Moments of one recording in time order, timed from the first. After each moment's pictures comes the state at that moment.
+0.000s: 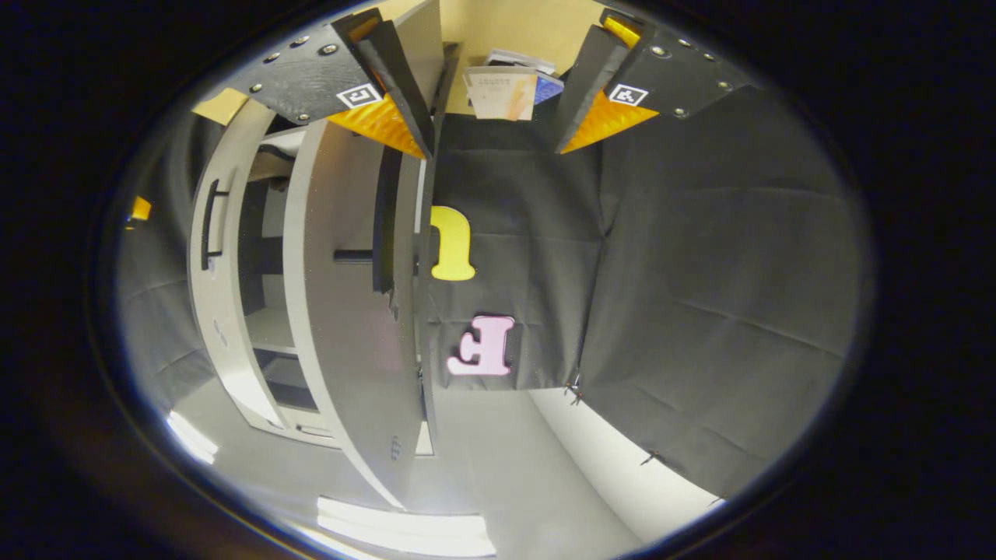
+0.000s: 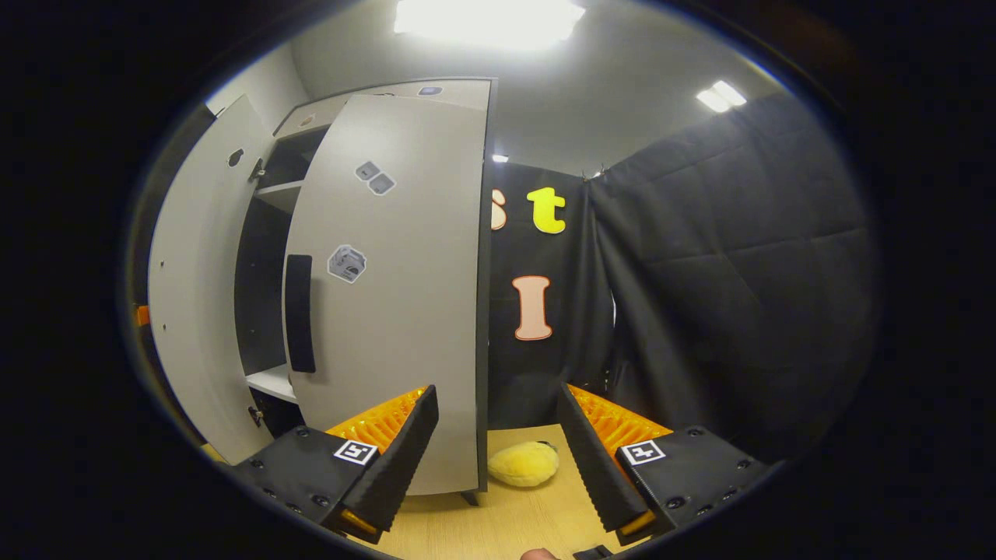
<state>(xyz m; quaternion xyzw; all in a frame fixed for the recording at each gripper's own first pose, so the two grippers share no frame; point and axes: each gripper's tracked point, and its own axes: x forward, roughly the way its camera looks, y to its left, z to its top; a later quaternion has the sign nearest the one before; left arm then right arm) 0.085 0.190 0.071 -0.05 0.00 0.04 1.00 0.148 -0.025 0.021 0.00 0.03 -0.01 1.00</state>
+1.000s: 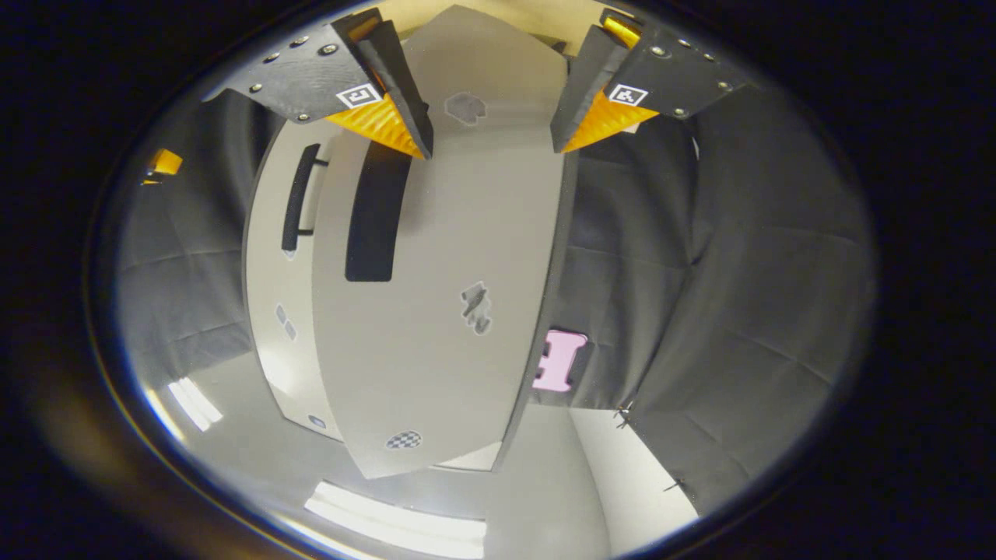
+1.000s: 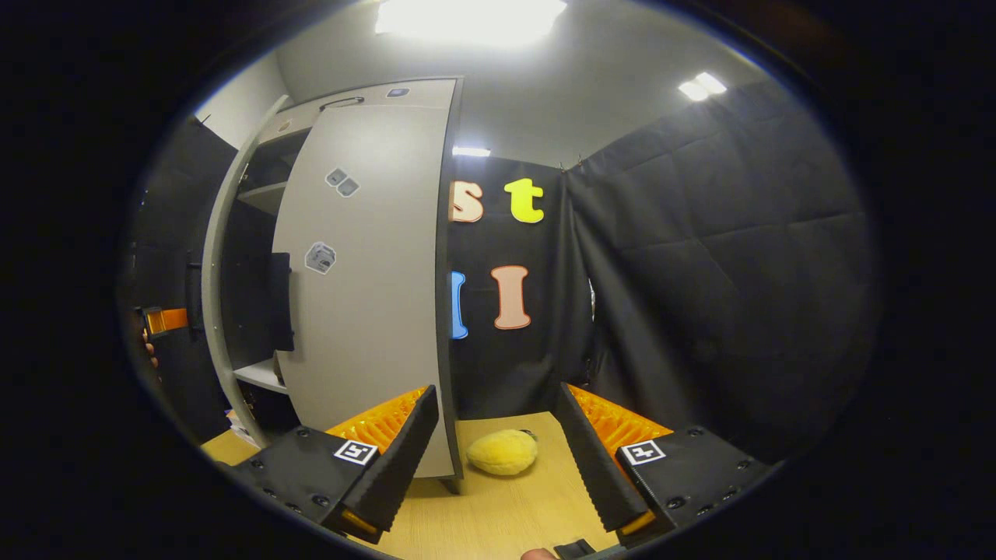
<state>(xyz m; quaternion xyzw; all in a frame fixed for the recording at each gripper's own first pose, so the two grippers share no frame) 0.138 0.019 0.077 -0.11 0.00 -0.07 0.99 0.121 -0.078 0.007 0.01 0.05 -0.04 1.00</state>
